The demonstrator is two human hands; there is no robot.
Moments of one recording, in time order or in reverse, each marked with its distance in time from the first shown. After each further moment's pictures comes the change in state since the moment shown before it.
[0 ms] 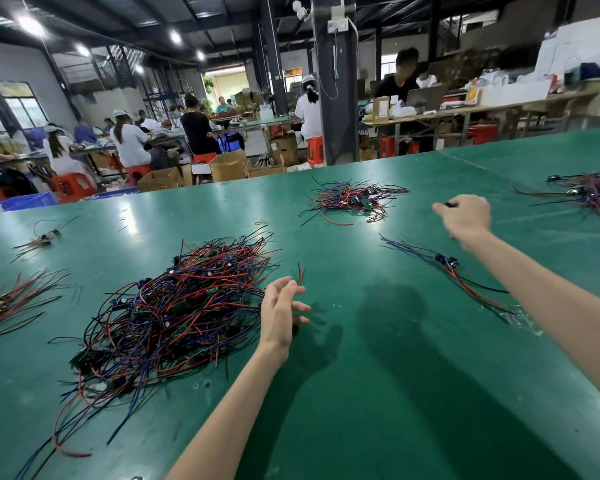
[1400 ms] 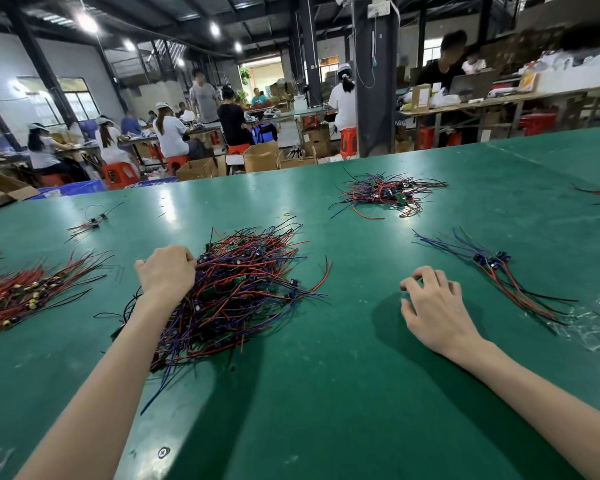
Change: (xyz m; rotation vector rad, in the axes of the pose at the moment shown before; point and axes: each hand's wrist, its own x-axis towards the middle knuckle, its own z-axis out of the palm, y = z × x) left_hand 0.057 0.107 -0.159 1.572 0.419 0.081; right_hand -0.156 0.021 0.060 -0.429 -0.198 -0.661
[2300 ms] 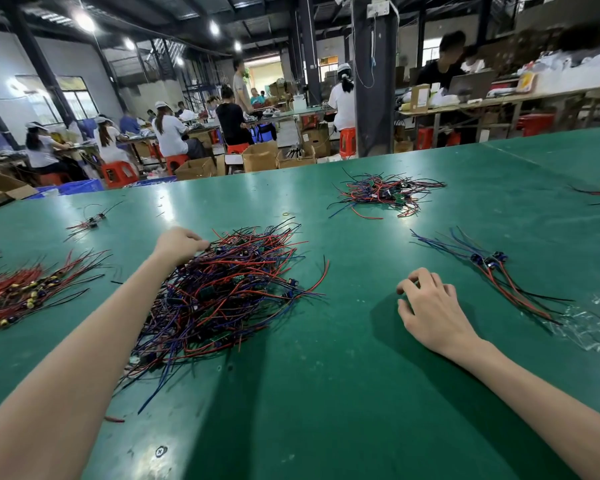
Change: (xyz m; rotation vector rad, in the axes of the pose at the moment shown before) left_hand 0.049 0.010 -0.002 -0.414 -0.250 -0.027; right_hand 0.001 0.002 0.002 0.079 -0.051 -0.006
